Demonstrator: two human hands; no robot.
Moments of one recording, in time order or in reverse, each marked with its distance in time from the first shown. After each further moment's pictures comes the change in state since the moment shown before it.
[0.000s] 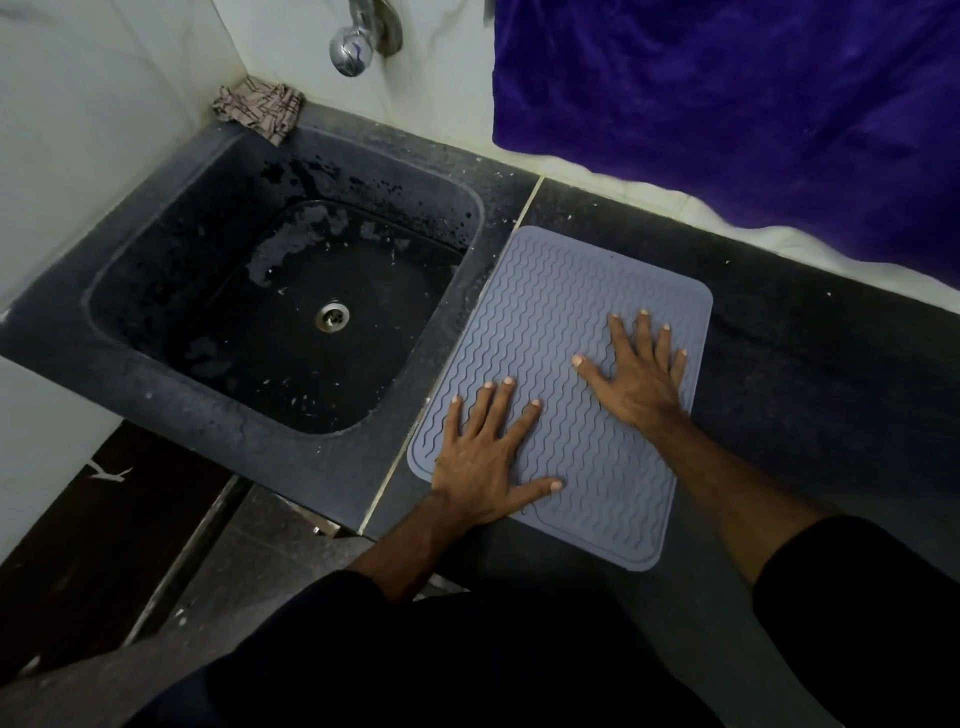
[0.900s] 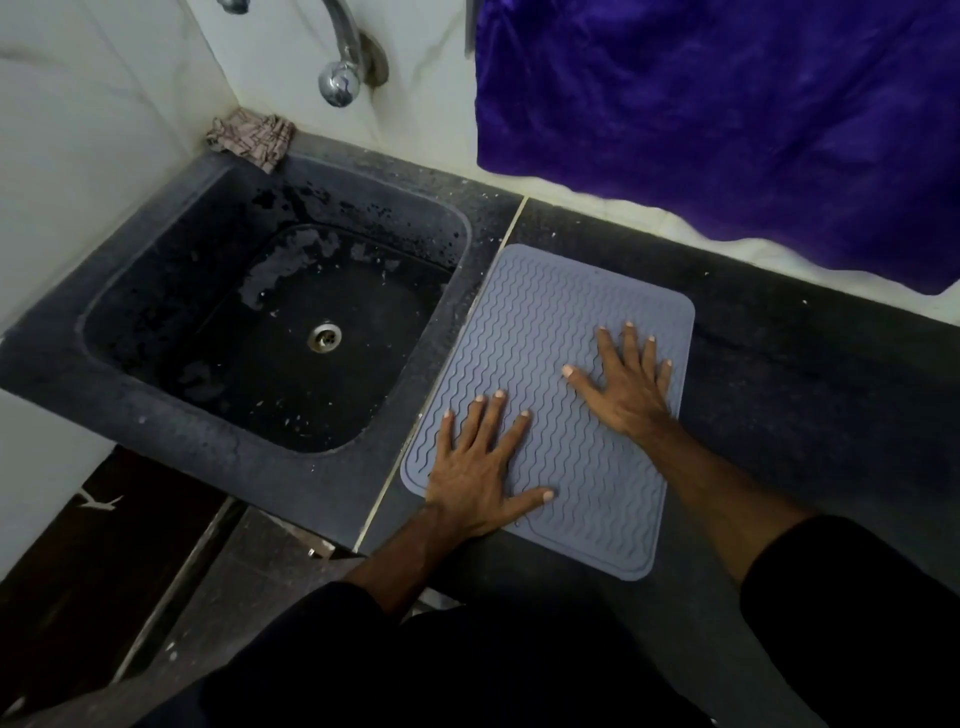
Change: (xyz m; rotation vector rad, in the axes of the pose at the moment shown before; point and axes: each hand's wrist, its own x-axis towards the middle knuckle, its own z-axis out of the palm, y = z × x) left_hand -0.002 0.001 -0.008 -0.006 -0.068 0.003; right_hand -0.004 -0.001 -0.006 0.053 -0.025 -0.001
